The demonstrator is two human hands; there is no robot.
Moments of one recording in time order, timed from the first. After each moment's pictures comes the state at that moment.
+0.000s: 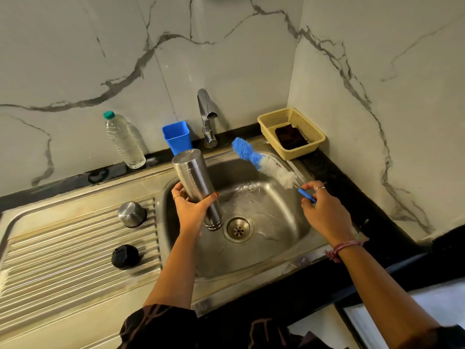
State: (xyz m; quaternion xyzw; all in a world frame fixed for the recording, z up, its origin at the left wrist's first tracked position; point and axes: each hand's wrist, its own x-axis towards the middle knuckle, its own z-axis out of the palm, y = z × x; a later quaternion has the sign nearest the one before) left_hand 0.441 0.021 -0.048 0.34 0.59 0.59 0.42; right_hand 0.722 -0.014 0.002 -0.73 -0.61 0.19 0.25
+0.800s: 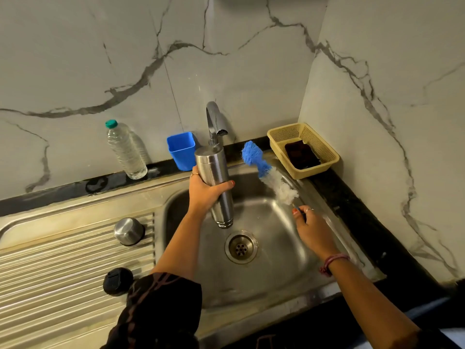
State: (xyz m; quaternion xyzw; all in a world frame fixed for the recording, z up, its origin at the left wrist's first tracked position) left_hand 0.442 0.113 -0.021 0.47 0.63 0.48 0.39; right_hand 0.698 0.042 -0.042 -0.72 -0.58 0.28 0.26
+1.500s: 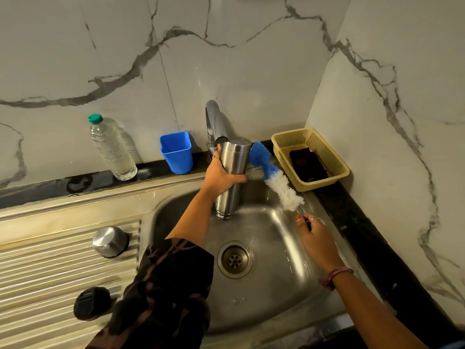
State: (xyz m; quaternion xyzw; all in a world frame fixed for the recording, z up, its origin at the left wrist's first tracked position) left_hand 0.468 0.202 -0.027 0.54 0.63 0.38 0.41; right_hand 0.713 0.088 -0.074 -0.73 -0.56 0.28 0.27
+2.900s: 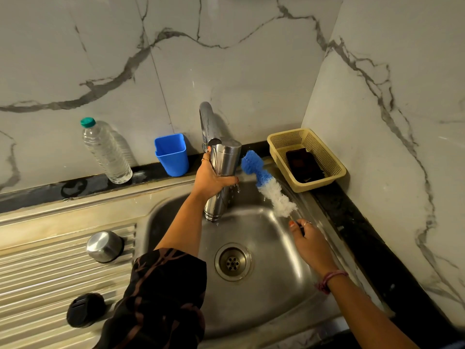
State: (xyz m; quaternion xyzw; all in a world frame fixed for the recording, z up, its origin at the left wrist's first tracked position) left_hand 0.460 0.199 -0.025 0.54 0.63 0.38 0.41; right_hand 0.709 0.085 -0.079 -0.73 -0.57 0.29 0.23
